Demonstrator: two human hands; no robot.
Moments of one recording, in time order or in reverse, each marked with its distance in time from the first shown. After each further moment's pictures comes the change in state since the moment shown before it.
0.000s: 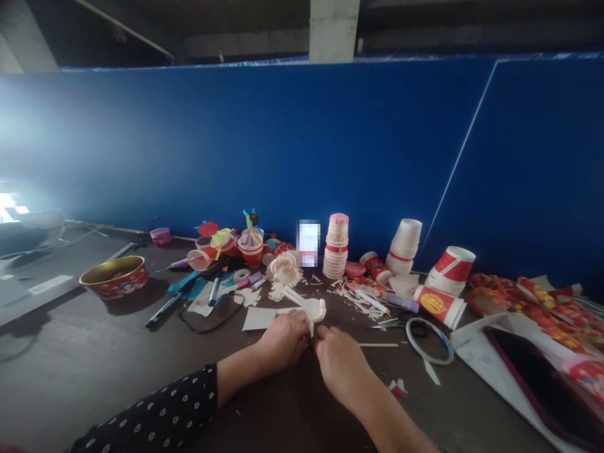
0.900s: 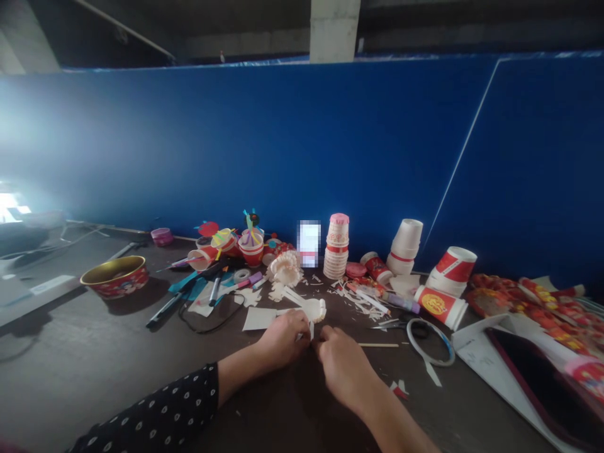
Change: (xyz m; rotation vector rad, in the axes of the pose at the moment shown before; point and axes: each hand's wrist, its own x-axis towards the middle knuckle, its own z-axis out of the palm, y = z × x) left_hand 0.004 -0.008 0.008 -0.089 0.079 0.014; right_hand -0.004 0.006 0.004 0.070 0.021 -0.030
